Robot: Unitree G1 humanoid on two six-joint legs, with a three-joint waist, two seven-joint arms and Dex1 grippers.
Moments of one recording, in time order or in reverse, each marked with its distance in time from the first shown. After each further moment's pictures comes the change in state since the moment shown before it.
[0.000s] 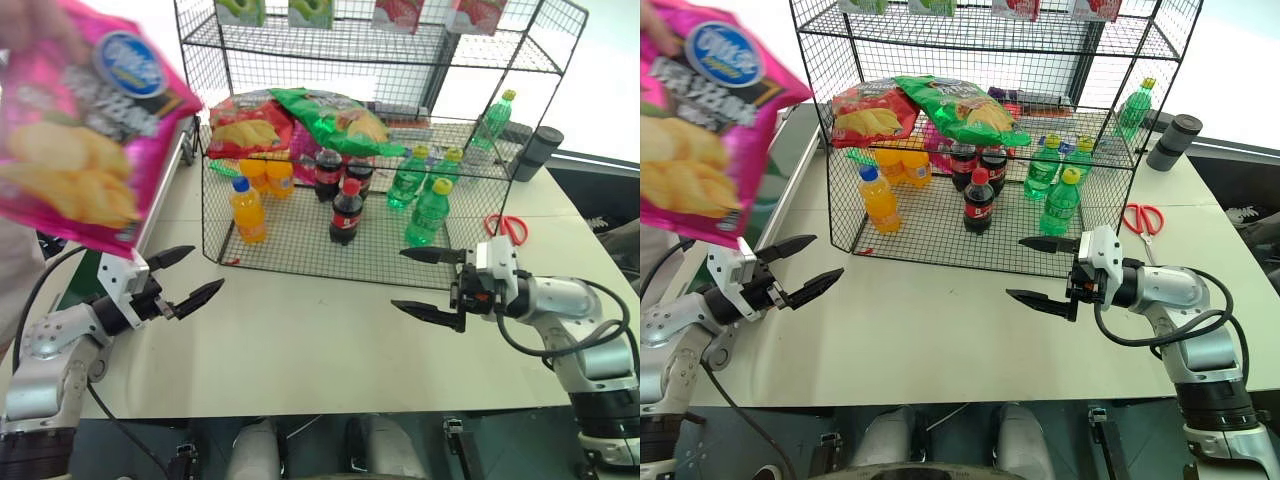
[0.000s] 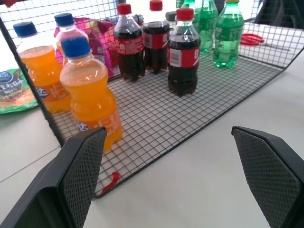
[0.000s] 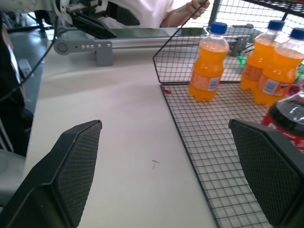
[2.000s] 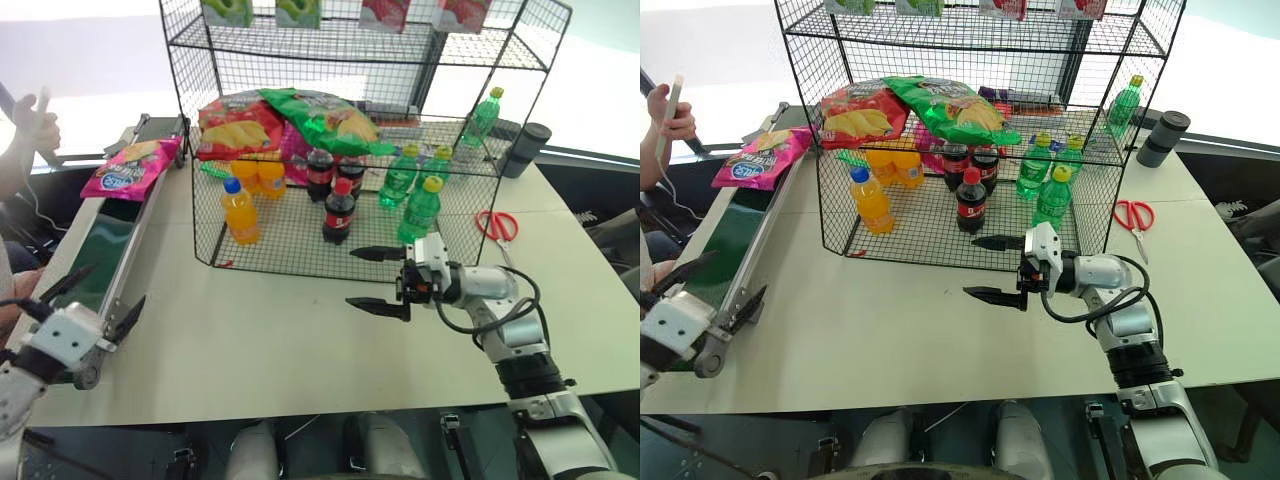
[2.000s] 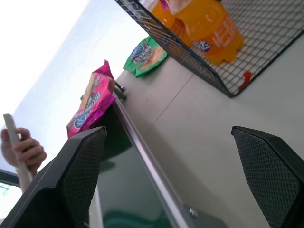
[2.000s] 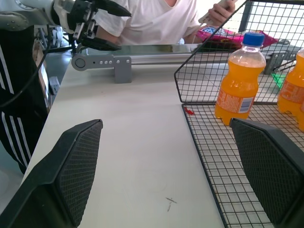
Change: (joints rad) left arm 0.344 0.042 0.247 0.170 0.515 -0.712 0.403; right arm -0.217 0.216 0.141 0.295 -0.121 -0.152 0.080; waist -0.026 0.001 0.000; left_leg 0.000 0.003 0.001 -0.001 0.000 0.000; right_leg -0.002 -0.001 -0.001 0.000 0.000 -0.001
